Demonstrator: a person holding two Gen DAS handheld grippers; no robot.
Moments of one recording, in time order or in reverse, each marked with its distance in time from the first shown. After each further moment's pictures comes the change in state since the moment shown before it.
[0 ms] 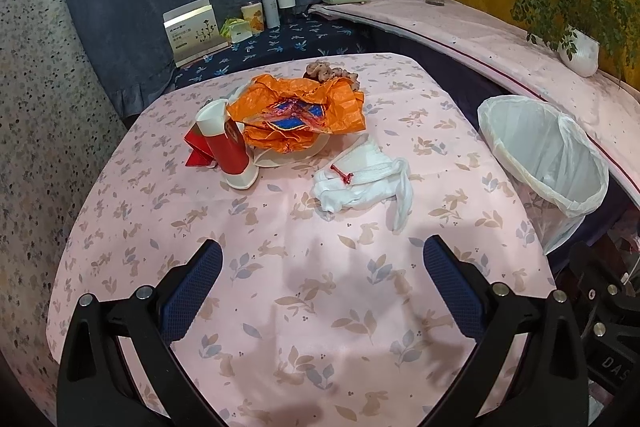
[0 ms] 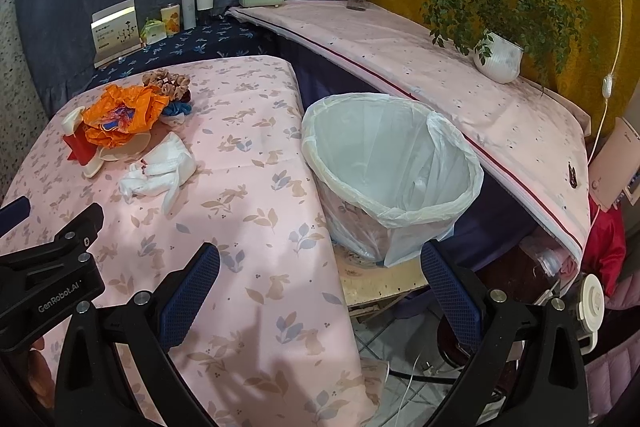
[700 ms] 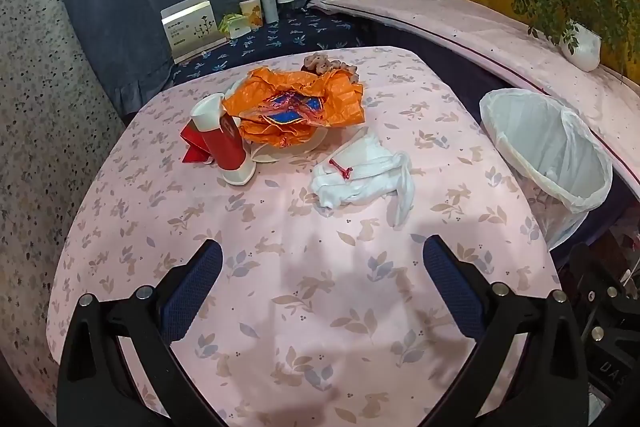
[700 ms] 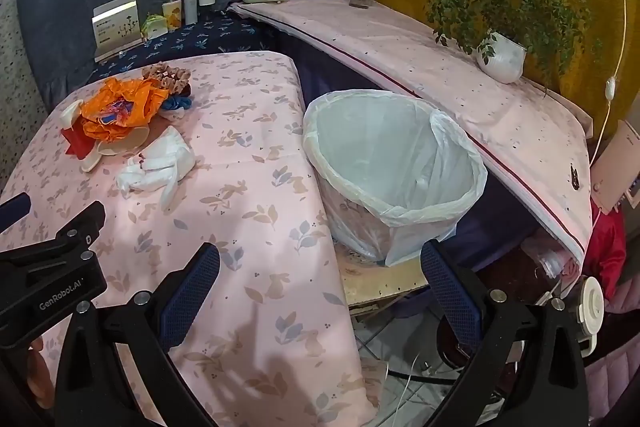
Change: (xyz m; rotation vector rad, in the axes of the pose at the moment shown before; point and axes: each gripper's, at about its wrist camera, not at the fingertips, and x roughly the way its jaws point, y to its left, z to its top) left arm 0.006 -0.004 -0.003 0.011 0.015 0.006; right arm 0.007 -0.001 -0.001 -0.015 0.007 0.012
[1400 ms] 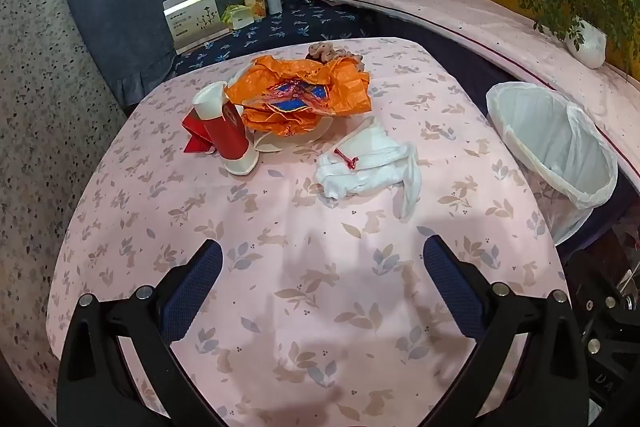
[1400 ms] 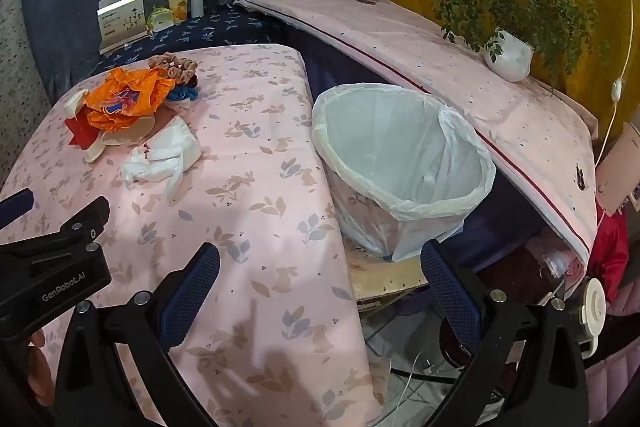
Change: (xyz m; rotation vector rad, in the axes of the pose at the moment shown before) left arm 0.007 0.005 -0.002 -0.007 0.038 -0.001; right arm 0.004 0.006 -0.003 -0.008 0.014 0.001
